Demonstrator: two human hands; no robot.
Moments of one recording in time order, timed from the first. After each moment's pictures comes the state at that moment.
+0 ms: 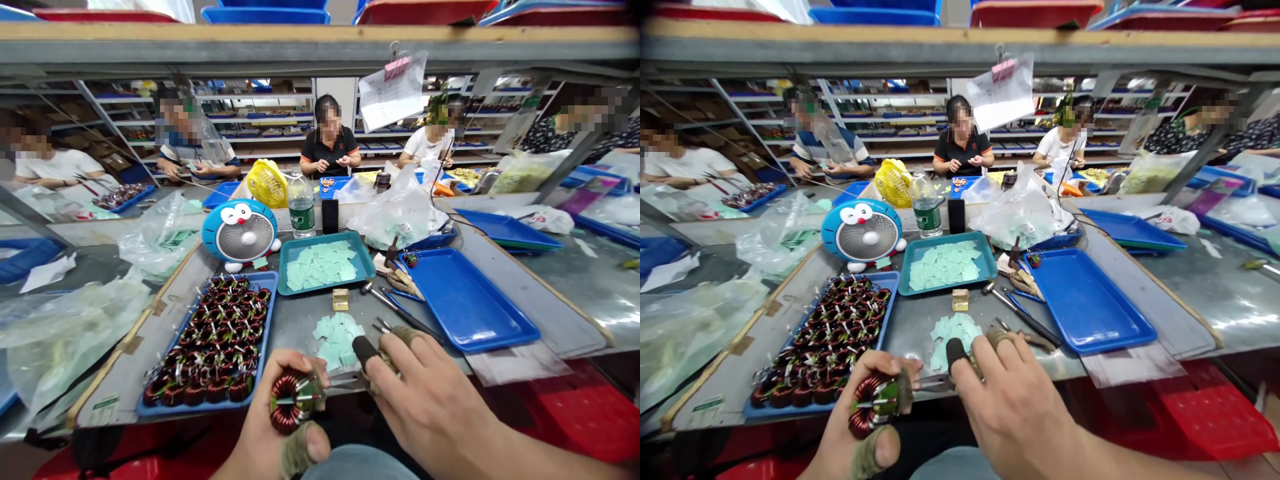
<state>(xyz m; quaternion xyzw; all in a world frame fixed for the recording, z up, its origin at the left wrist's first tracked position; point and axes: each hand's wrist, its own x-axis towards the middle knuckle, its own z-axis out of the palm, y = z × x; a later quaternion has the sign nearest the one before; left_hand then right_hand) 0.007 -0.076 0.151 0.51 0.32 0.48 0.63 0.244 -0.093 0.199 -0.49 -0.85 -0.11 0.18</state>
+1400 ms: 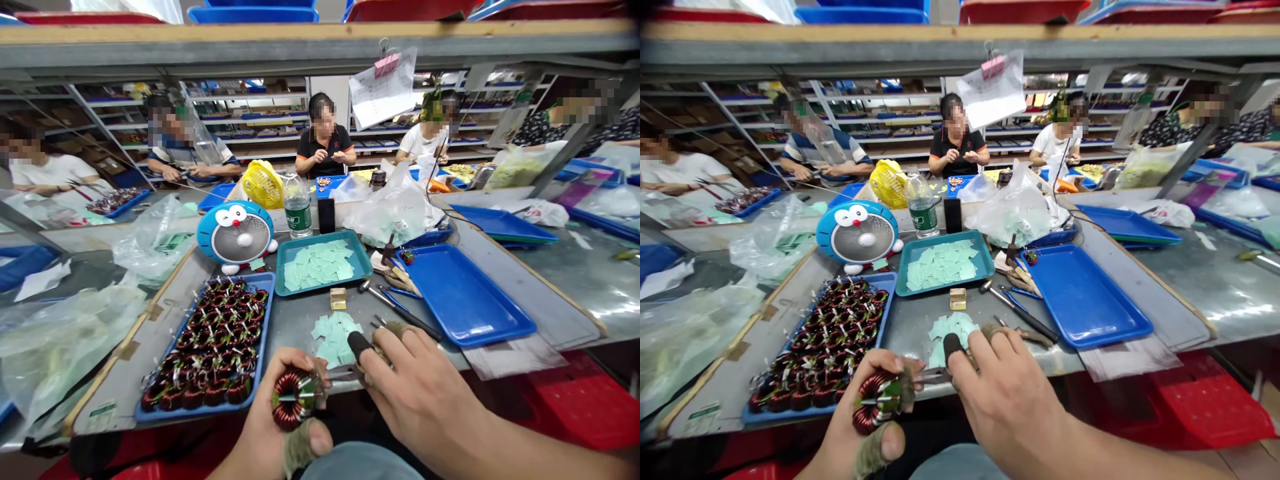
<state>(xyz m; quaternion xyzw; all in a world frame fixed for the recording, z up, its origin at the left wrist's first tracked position) 0.010 -0.072 0.154 0.51 0.33 0.46 0.64 0.239 -0.087 0.197 -0.50 -0.84 -0.10 0.19</state>
